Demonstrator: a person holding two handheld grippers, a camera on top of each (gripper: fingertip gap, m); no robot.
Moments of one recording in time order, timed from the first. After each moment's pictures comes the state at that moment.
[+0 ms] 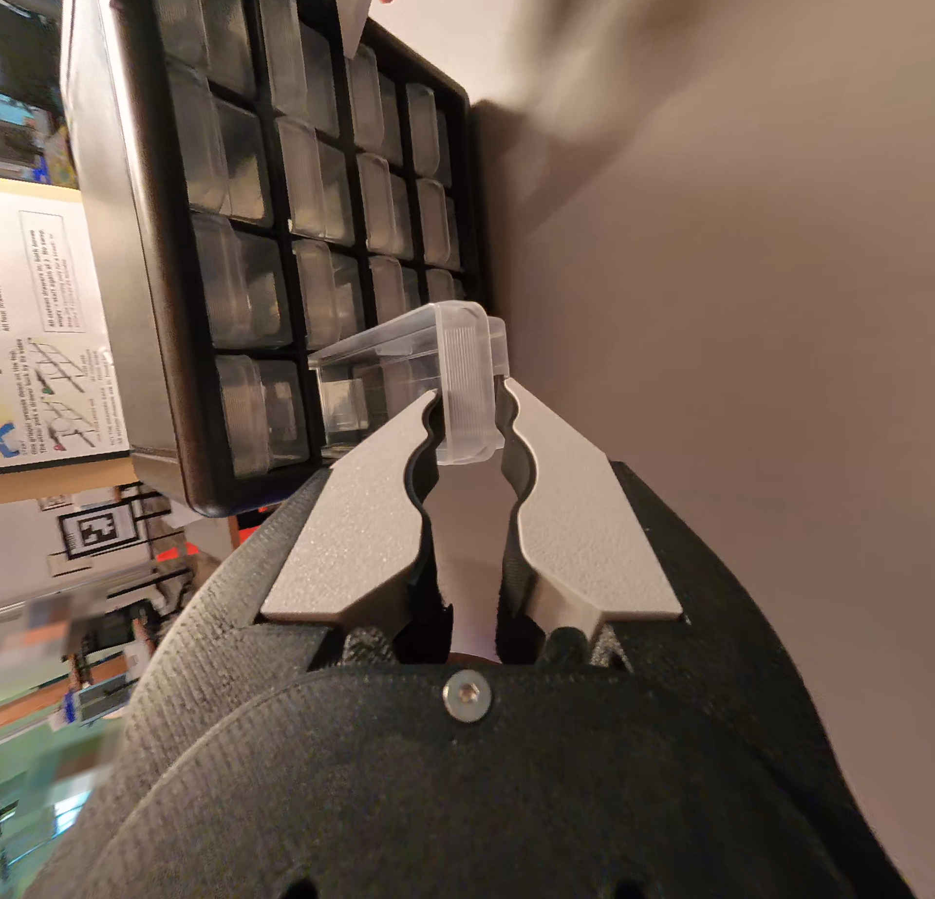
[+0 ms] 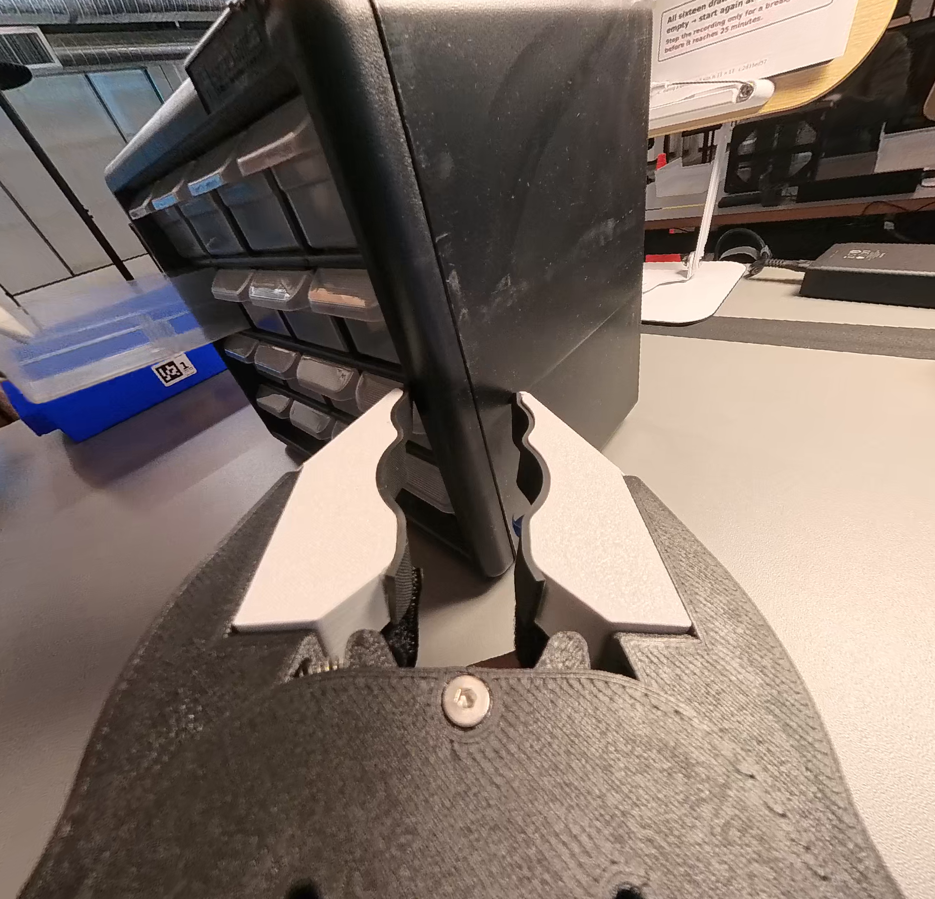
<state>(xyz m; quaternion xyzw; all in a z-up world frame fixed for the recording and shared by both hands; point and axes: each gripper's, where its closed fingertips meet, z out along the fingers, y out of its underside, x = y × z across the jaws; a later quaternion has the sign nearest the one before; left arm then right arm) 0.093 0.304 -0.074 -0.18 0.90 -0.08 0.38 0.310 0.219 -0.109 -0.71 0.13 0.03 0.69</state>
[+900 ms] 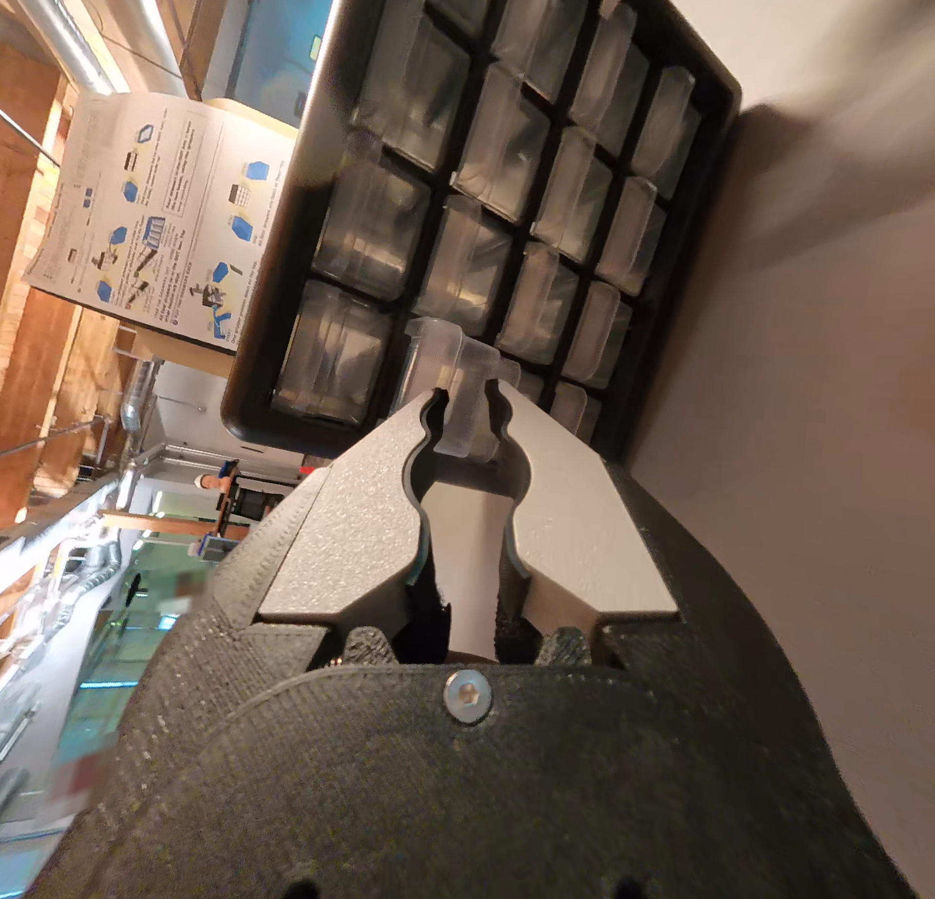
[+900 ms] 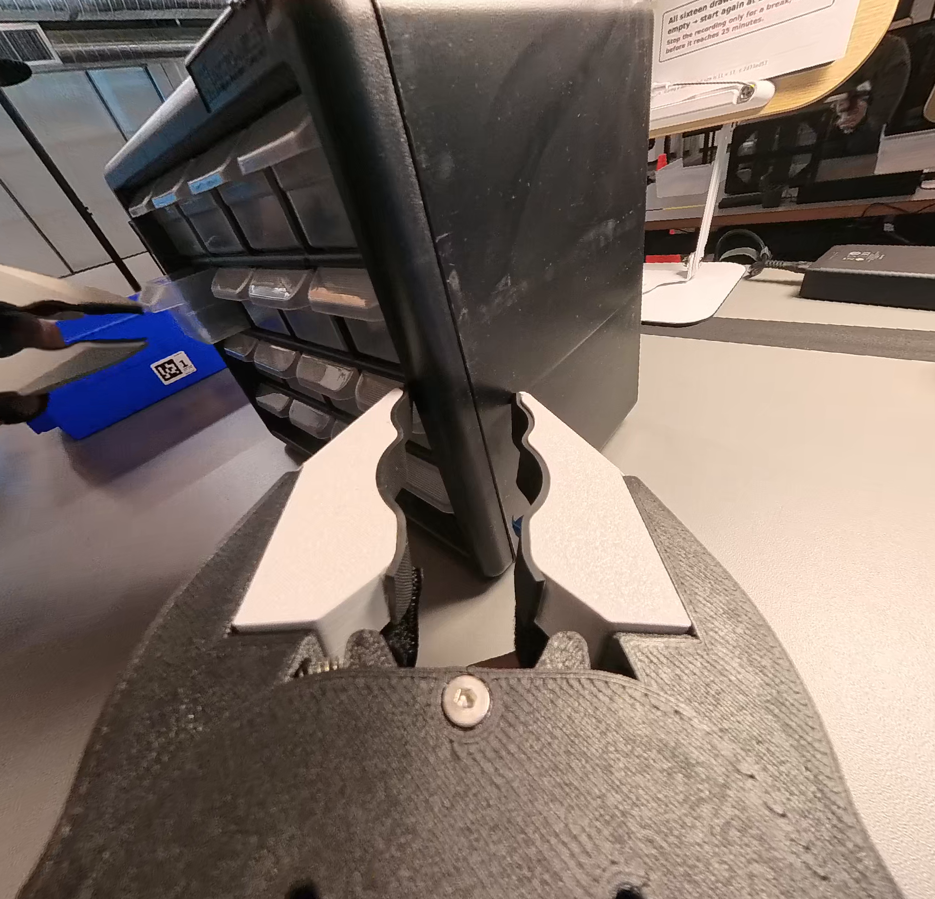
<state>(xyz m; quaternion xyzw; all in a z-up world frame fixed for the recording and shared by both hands) 0.136 0.339 -0.078 -0.26 0.75 -0.09 0.61 0.310 0.218 -0.109 -0.71 0.13 0.03 0.69</state>
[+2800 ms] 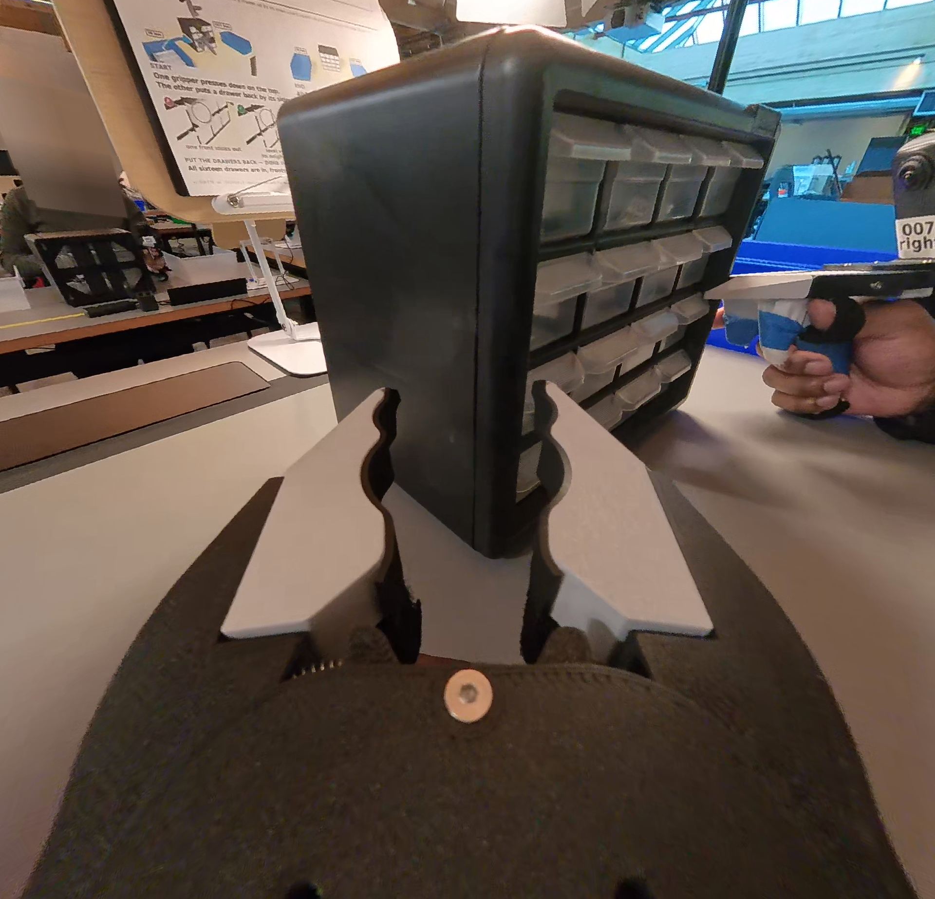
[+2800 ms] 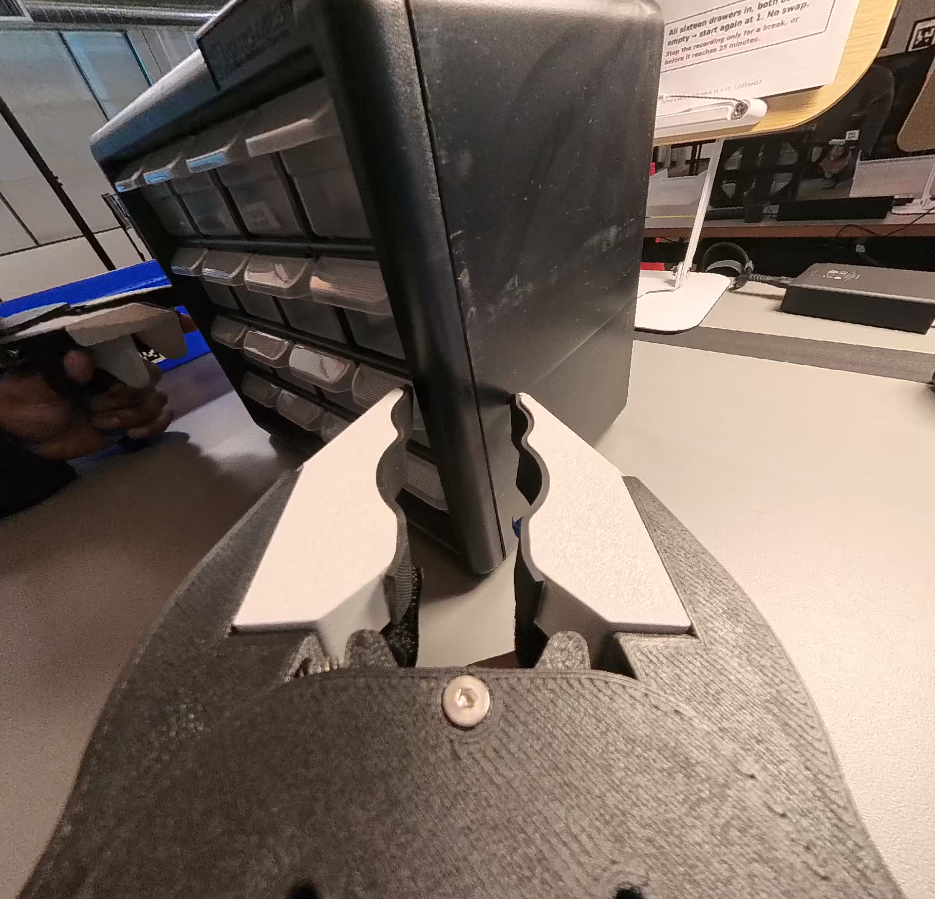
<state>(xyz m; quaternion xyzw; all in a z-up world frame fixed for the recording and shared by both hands) 0.136 0.408 -0.100 -0.48 0.52 -0.53 0.48 0.309 0.217 -0.110 -0.72 0.11 0.00 0.68</state>
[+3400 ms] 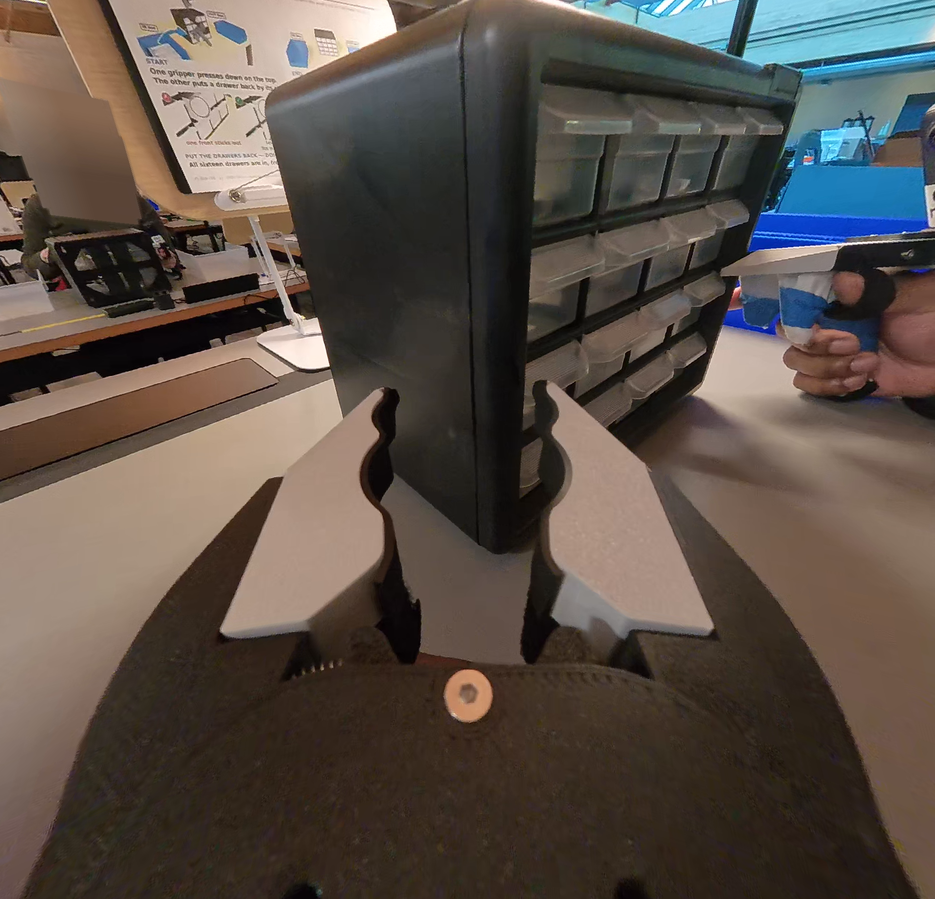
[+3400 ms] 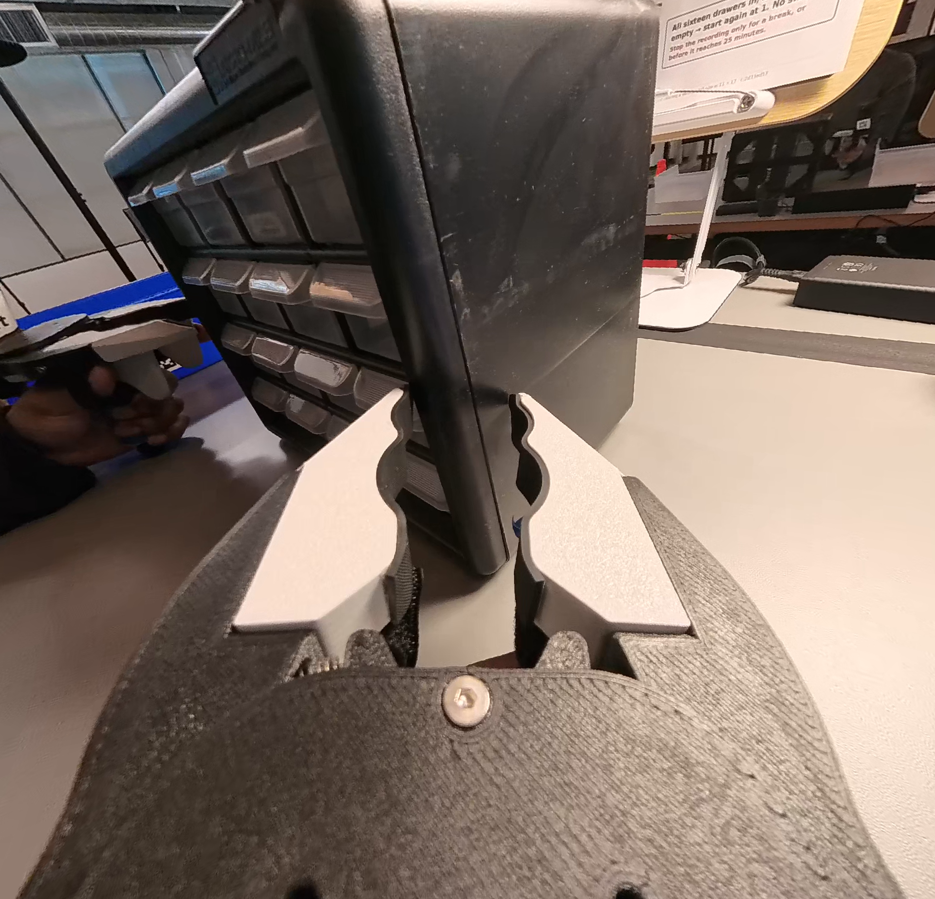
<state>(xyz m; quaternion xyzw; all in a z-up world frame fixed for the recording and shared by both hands) 0.141 0.405 -0.106 -0.48 0.53 -0.50 0.49 0.310 0.217 -0.109 -0.72 0.12 0.02 0.69</state>
